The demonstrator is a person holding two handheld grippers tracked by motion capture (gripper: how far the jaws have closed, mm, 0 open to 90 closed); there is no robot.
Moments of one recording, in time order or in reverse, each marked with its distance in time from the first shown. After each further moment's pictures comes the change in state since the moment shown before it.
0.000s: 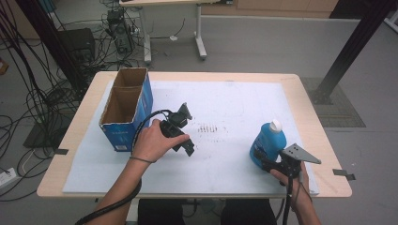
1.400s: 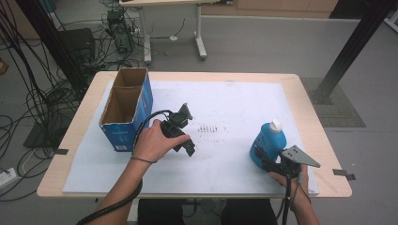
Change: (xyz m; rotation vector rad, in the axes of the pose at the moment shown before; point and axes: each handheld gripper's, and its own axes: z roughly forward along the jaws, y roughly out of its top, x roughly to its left) left arm 0.000 0.001 0.002 0.000 -0.005 -0.004; right arm 0.009 -0.008 -0.001 -0.034 -0.039 -0.051
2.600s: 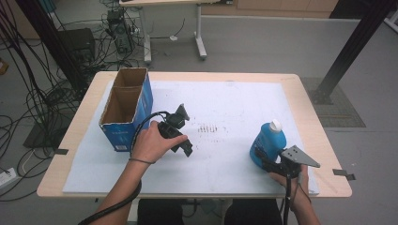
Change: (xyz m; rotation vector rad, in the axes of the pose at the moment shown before) left arm 0.008 -0.005 0.003 -0.002 0.001 -0.034; right arm 0.000 0.000 0.000 -0.002 0.001 -0.009
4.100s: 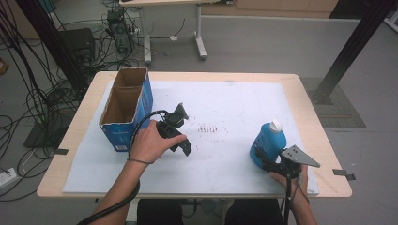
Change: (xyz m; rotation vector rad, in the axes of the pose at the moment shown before) left arm -0.002 -0.006 -0.008 -0.018 0.012 0.006; right arm -0.001 0.003 0.000 0.012 0.003 -0.012
